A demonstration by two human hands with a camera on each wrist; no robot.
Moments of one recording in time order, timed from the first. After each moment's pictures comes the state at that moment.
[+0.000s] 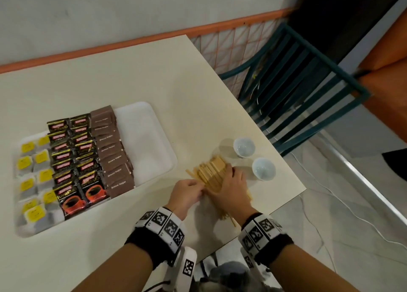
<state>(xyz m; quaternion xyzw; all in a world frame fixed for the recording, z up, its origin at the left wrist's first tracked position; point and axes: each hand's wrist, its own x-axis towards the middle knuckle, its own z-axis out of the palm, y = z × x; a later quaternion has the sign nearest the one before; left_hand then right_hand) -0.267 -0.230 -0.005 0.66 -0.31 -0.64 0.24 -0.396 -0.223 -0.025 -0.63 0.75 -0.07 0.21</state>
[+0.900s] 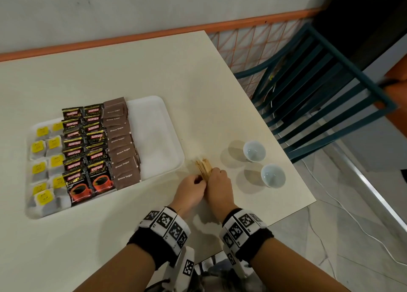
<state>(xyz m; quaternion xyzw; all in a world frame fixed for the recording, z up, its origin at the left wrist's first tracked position) -0.267 -0.232 -0.003 0.68 -0.43 -0.56 0.21 -0.351 -0.247 -0.015 -0.65 0.72 -0.01 0.26</state>
